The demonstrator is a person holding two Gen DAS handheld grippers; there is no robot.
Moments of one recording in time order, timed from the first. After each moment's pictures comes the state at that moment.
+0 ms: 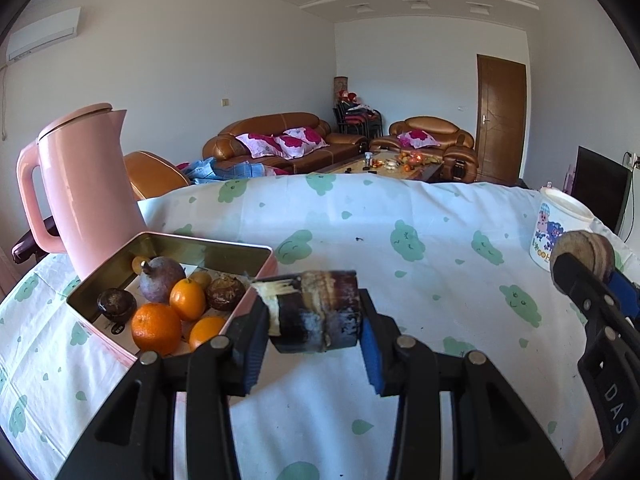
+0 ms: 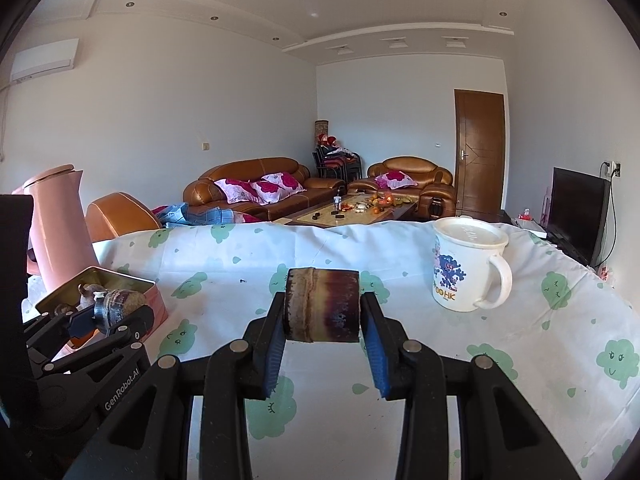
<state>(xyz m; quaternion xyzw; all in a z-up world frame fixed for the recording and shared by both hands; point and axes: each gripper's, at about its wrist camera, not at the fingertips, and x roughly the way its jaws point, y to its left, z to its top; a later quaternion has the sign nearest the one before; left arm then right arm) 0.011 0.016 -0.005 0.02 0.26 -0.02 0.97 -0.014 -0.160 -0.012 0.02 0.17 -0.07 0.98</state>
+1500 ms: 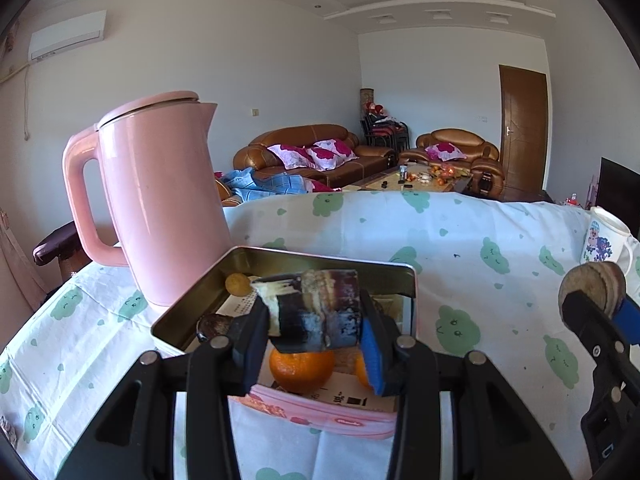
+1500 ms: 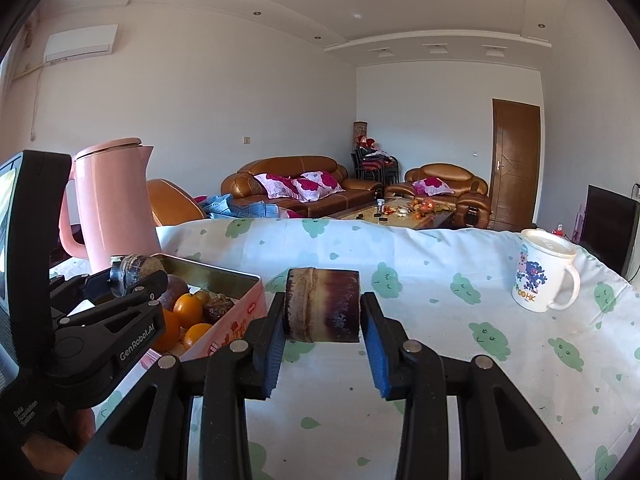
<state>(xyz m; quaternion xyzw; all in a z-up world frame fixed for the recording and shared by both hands) 0.021 0.131 0.003 0.02 0.23 0.02 0.97 -0.008 -0.047 -0.015 -0.01 0.17 0.00 0.99</state>
